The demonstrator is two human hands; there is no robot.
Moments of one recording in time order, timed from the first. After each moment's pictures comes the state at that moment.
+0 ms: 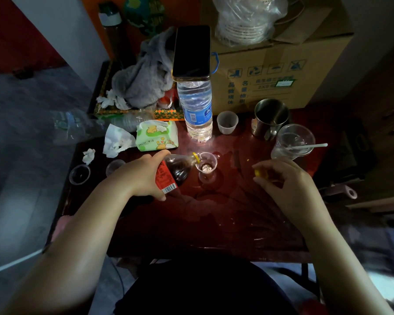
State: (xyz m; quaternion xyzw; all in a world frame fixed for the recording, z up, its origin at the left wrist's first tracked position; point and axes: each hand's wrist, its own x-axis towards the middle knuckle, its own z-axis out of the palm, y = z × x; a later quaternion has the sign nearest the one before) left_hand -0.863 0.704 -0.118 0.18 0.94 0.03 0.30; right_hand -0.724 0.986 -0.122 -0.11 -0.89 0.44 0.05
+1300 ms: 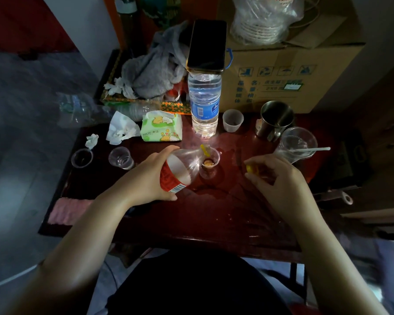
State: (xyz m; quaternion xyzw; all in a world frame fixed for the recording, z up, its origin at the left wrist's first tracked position) left_hand -0.817 0.691 -0.130 0.17 0.93 0.24 0.24; right_hand -0.726 0.965 -0.107 -0.06 -0.89 0.45 0.04
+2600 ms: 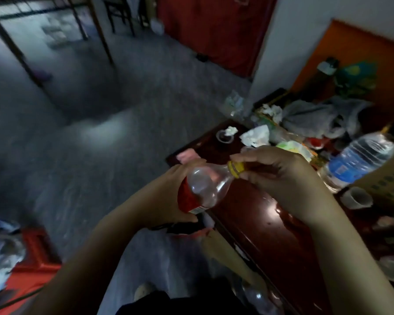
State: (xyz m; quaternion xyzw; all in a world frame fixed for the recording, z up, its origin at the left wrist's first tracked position) left_hand -0.580 0.512 -0.086 -0.04 0.92 0.38 -0.01; right_hand -0.703 0.725 -0.011 0.42 -0.78 0.44 -0.13
